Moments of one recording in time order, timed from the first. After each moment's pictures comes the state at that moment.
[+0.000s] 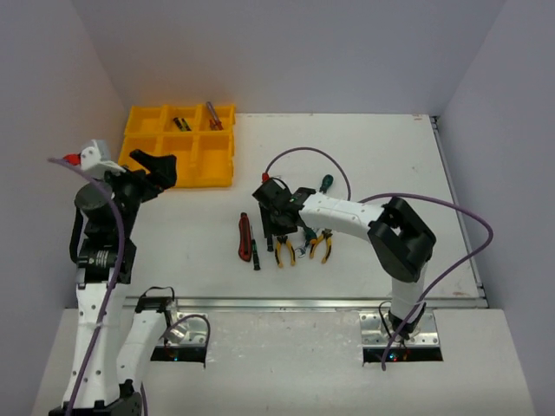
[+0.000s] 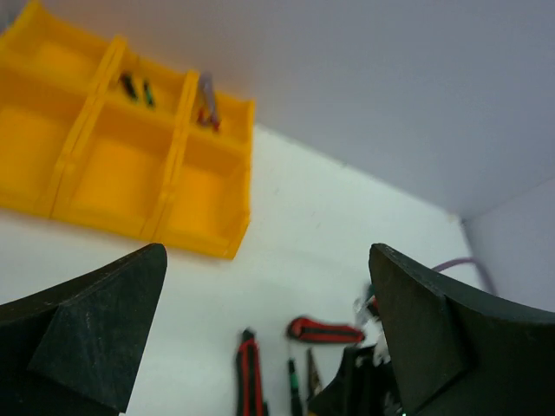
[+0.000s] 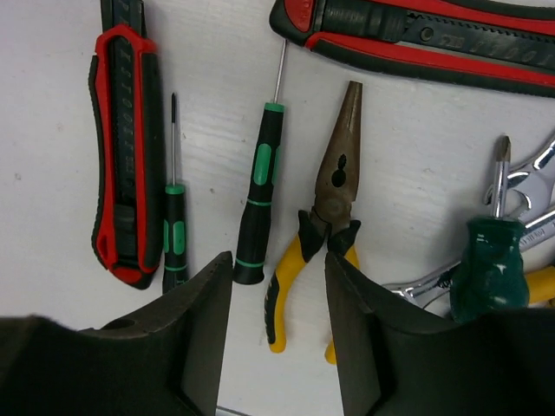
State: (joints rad) left arm 0.09 0.66 0.91 -0.34 0.07 -0.54; right arm 0.89 1.90 1.29 -0.50 0.20 0.63
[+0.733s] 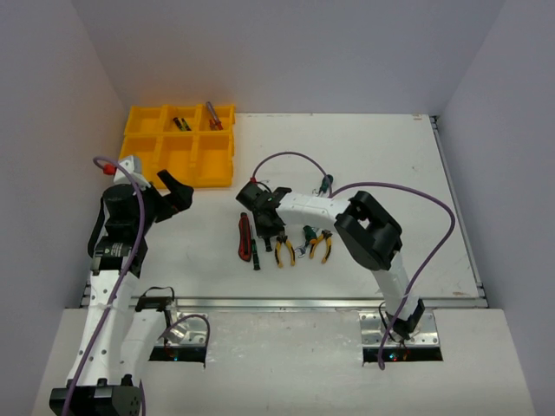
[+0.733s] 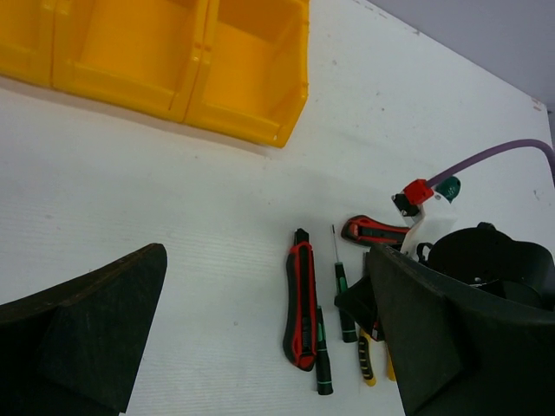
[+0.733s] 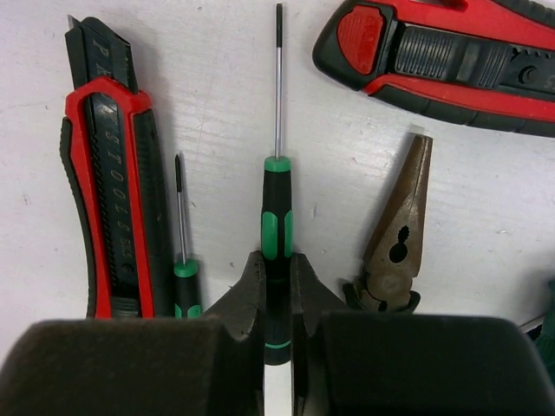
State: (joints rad) left arm 0.09 0.68 0.73 -0.44 0.15 -0.46; right arm 0.91 2.14 1.49 -0.57 0.24 0.67
